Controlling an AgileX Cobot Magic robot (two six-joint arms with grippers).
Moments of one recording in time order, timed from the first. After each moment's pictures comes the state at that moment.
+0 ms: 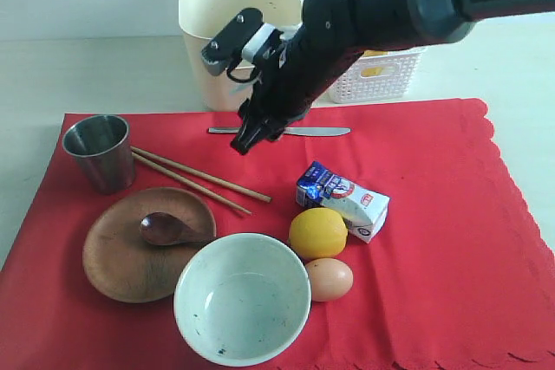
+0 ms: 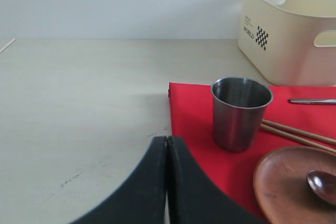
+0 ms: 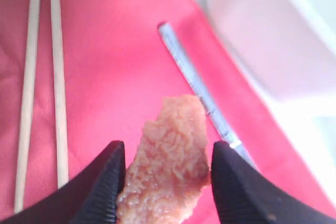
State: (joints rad) left arm -0.04 0.01 0.00 0.03 0.32 -0.03; right arm 0.63 2.02 -1.38 0.13 0.46 -0.47
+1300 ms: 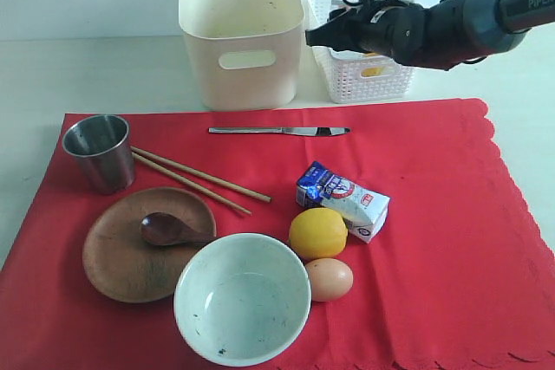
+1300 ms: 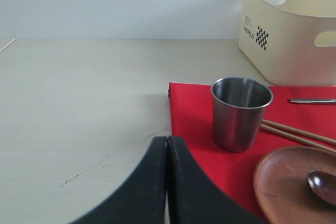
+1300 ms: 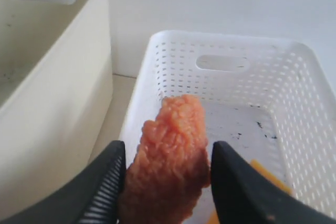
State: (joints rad) left arm -0.04 0.01 0.00 0.03 0.32 -0.03; right arm 0.33 2.20 -1.38 0.34 -0.30 -0.27
